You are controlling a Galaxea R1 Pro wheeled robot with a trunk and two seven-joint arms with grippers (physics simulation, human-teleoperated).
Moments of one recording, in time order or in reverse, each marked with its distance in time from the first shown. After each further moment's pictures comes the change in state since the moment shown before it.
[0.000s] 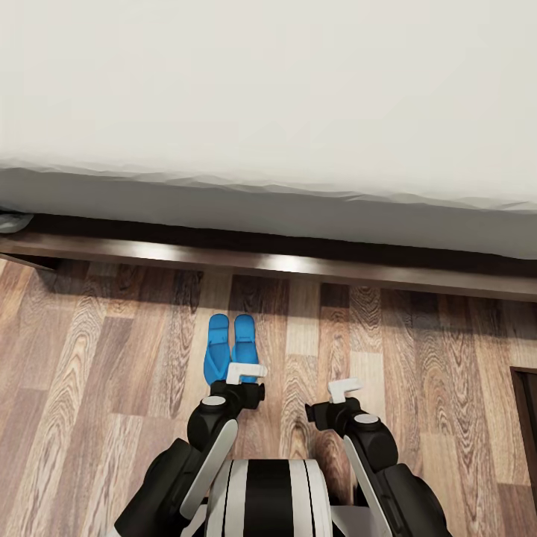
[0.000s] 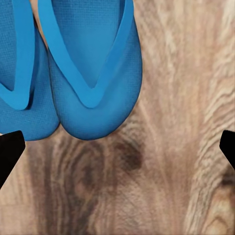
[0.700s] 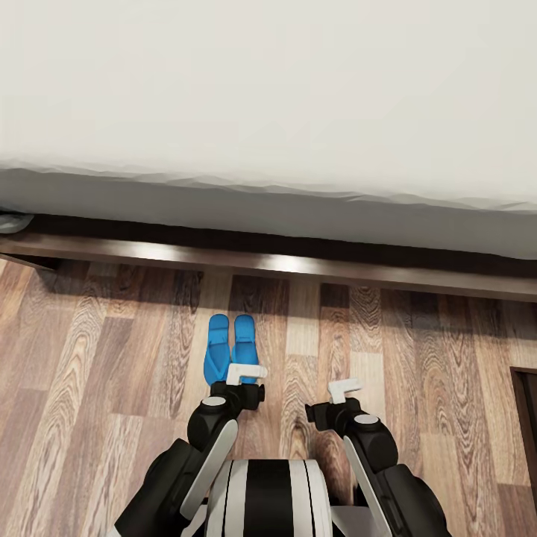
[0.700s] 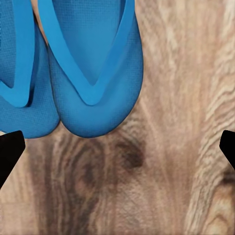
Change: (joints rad) left arm 0.000 0.000 0.000 0.006 0.002 0.002 0.002; right arm 0.002 0.001 0.000 -0.003 0.001 -0.001 -0.003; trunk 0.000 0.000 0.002
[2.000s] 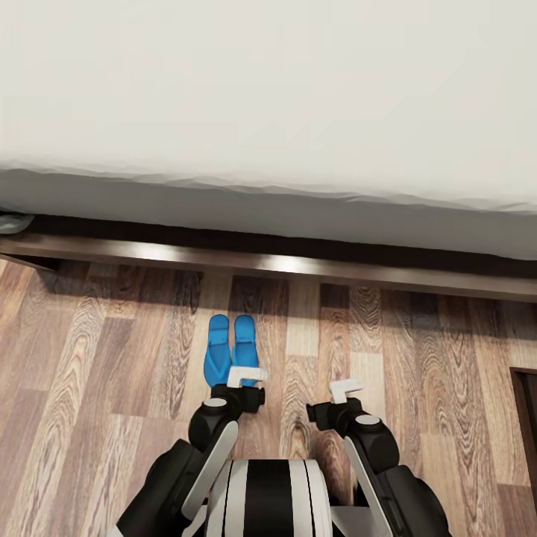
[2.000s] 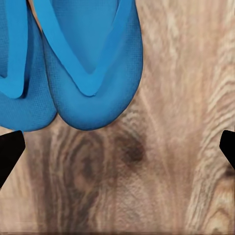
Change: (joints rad) left arm 0.000 -0.001 0.000 0.022 -0.001 0.005 -0.008; right arm 0.005 0.000 -0.005 -0.008 0.003 -0.002 -0.002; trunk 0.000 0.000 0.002
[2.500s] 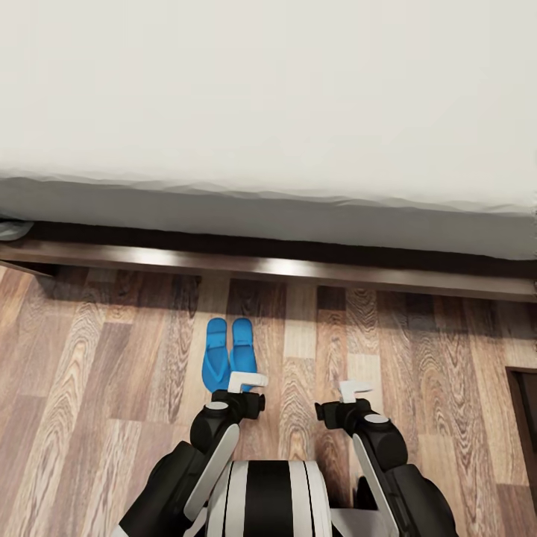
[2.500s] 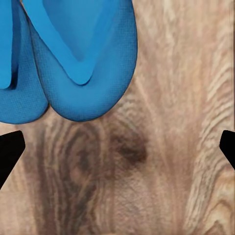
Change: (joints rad) left arm 0.000 -0.001 0.001 0.048 0.002 -0.005 -0.009; right arm 0.000 -0.003 -0.060 0.008 0.003 -0.001 0.003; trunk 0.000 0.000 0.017
